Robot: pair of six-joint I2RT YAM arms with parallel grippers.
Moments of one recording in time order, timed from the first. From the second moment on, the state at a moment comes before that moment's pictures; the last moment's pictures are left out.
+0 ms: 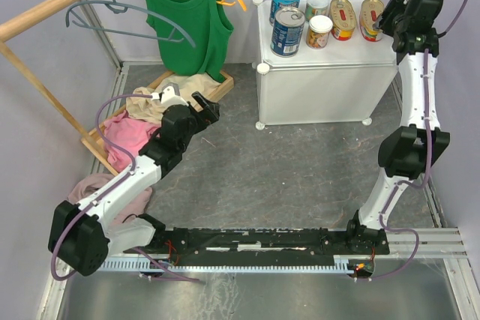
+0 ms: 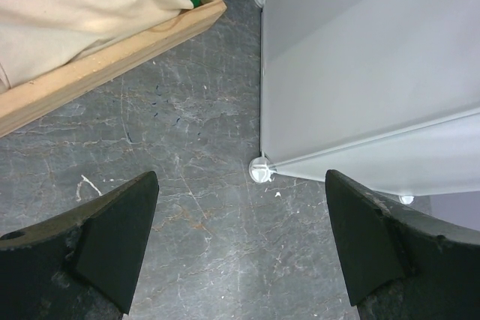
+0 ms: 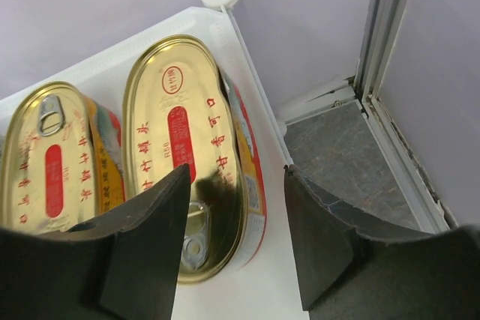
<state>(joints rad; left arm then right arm) -0.51 1.14 0.78 0.06 -0.33 -0.76 -0.19 1.94 2.17 -0.47 0.02 0.27</state>
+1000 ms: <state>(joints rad) -0.51 1.18 0.78 0.07 -0.31 -0.76 -0.19 2.11 2.33 -0.44 -0.11 0.33</state>
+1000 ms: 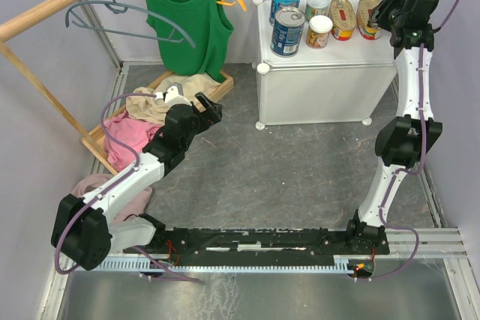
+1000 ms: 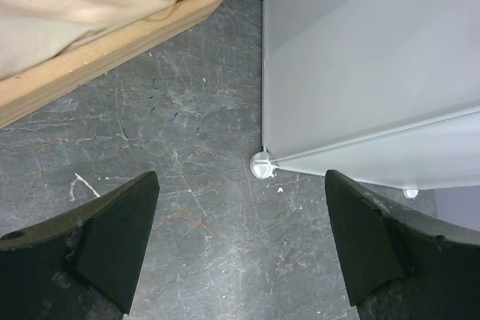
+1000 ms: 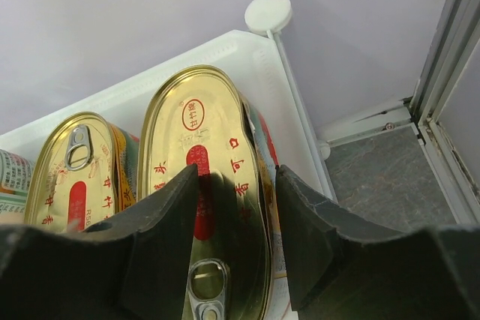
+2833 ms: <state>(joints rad) -0.58 1.22 0.72 0.17 -0.32 -0.72 0.42 1.14 0.96 -0.44 0.40 0.30</state>
